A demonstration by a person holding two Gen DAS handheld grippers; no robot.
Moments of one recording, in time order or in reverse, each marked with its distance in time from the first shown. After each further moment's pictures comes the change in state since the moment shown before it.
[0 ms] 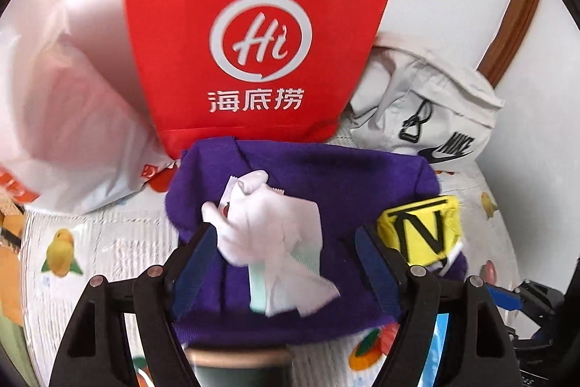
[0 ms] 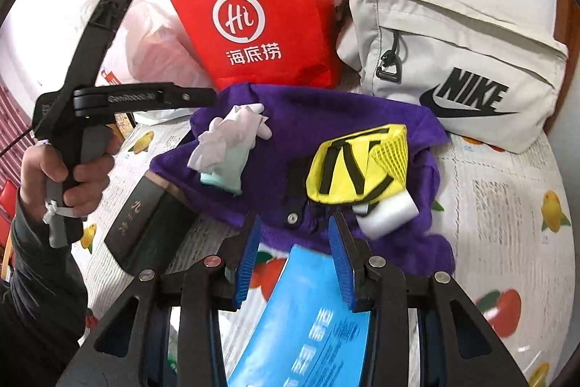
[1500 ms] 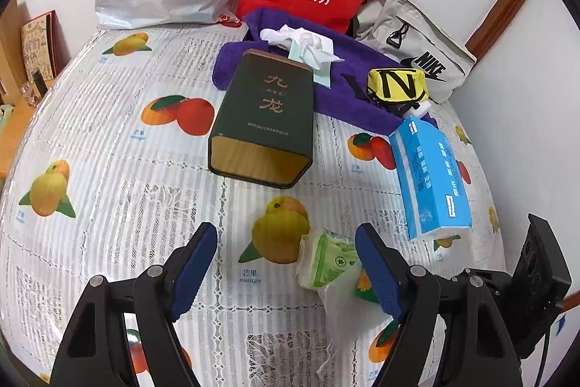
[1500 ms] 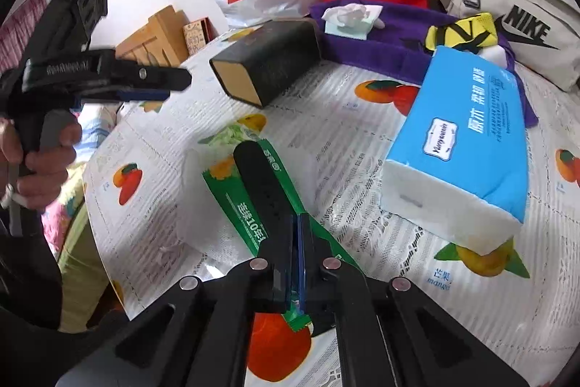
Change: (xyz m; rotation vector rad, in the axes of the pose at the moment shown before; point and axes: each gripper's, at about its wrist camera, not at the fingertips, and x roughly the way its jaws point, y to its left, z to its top) left arm -0.105 0.021 -0.226 -0.190 0.068 -0.027; right arm -0.015 0.079 -0.177 -0.197 0.086 0.166
